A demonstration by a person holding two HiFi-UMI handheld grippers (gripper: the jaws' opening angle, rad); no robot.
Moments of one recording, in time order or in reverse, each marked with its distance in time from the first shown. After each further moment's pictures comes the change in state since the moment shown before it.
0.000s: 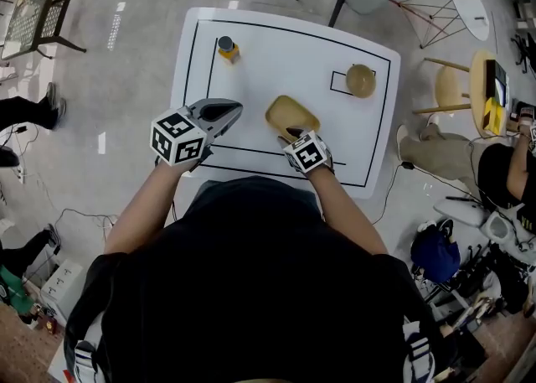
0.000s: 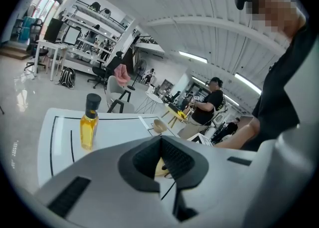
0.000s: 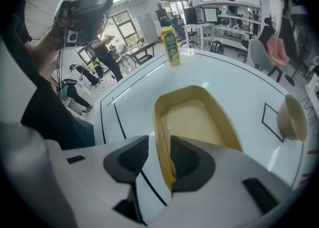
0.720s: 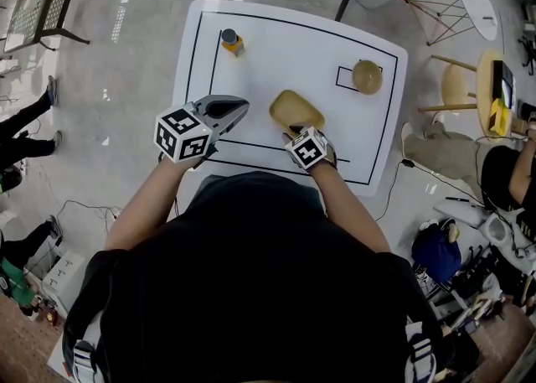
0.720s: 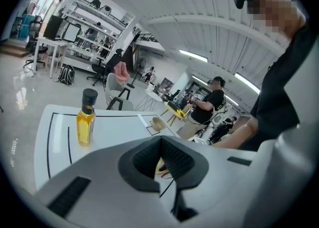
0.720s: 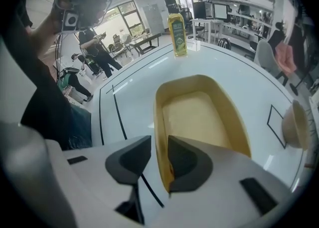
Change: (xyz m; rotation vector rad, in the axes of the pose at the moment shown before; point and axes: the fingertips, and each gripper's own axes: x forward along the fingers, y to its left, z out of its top) left arm 0.009 -0.006 -0.008 -0.012 0.020 -0.013; right arm 0.014 0.000 -0.018 -0.085 0.090 -0.001
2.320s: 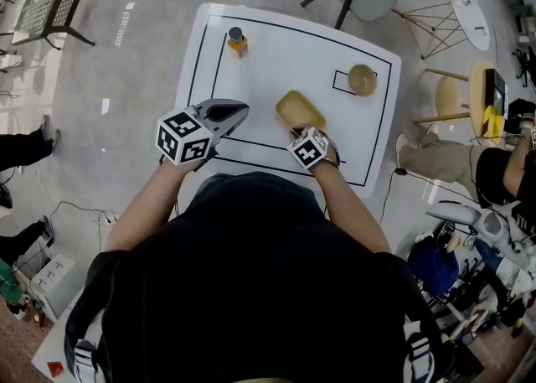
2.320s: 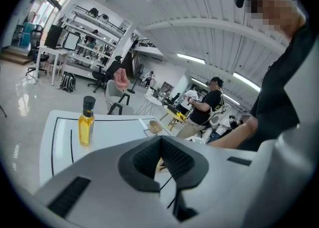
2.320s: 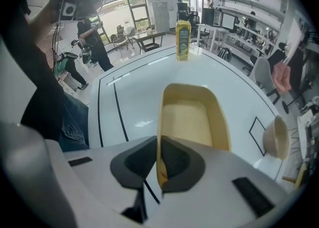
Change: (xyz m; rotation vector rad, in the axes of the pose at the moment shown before) left arm -0.022 -0.034 -0.002 0.039 -0.054 0.031; right arm -0.022 -0.008 -0.009 -0.114 0.025 -0.116
